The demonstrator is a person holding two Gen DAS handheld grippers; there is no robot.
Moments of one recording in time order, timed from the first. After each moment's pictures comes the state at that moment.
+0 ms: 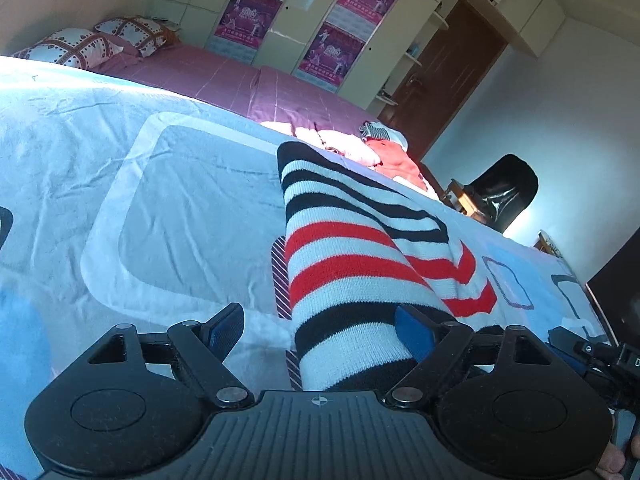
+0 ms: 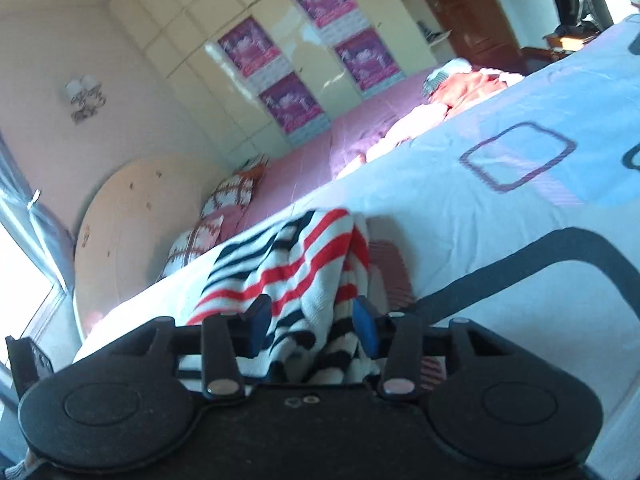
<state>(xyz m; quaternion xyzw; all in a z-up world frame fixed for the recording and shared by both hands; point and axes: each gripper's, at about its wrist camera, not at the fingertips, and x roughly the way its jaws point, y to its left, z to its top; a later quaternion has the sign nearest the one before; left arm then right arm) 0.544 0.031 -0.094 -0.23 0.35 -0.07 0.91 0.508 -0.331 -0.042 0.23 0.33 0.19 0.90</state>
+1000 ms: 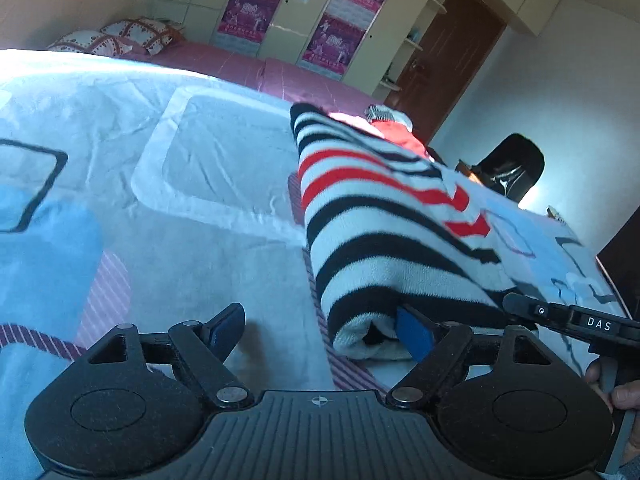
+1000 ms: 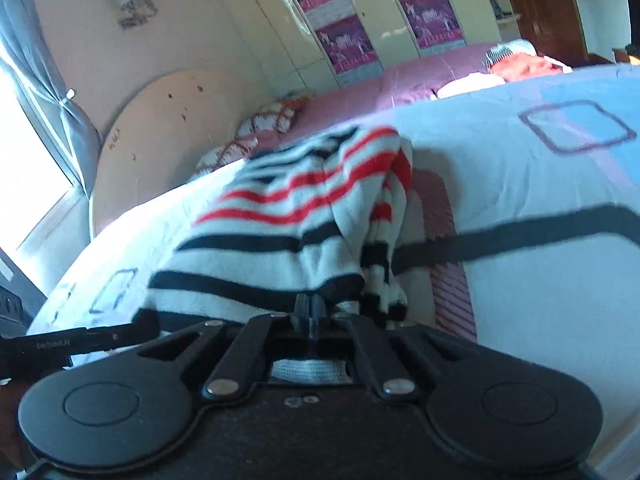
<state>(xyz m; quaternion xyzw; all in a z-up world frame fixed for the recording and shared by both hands) 0.466 0.023 -0.092 -0.20 0.34 -0.06 0.92 0.489 -0.311 -0.058 0.13 0.36 0.26 0.89</state>
